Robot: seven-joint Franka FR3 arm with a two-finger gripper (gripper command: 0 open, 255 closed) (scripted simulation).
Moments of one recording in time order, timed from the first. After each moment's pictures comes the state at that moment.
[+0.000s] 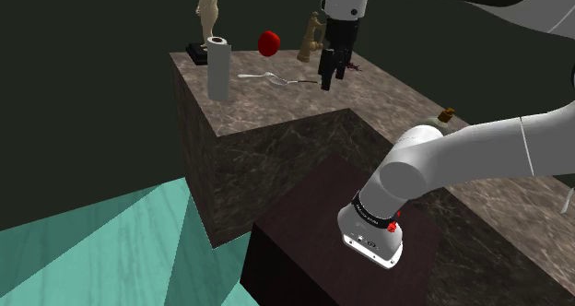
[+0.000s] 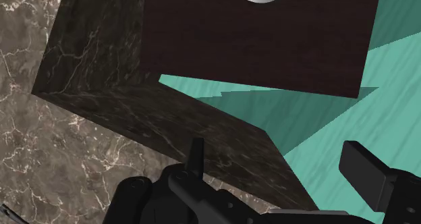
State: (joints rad) arm -0.01 -0.74 0.01 -2.40 -0.05 1.48 -0.11
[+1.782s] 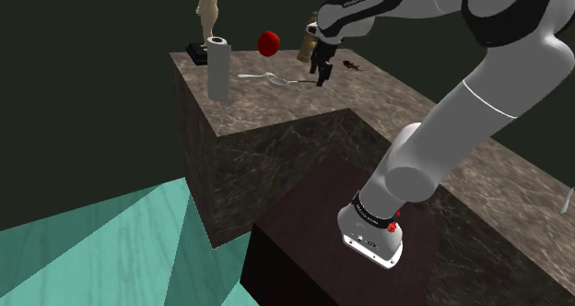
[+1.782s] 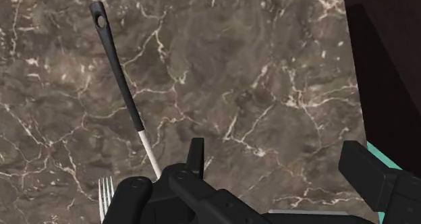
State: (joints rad) arm 0.14 -0.16 -0.62 -2.27 -0.15 2.19 -1.33
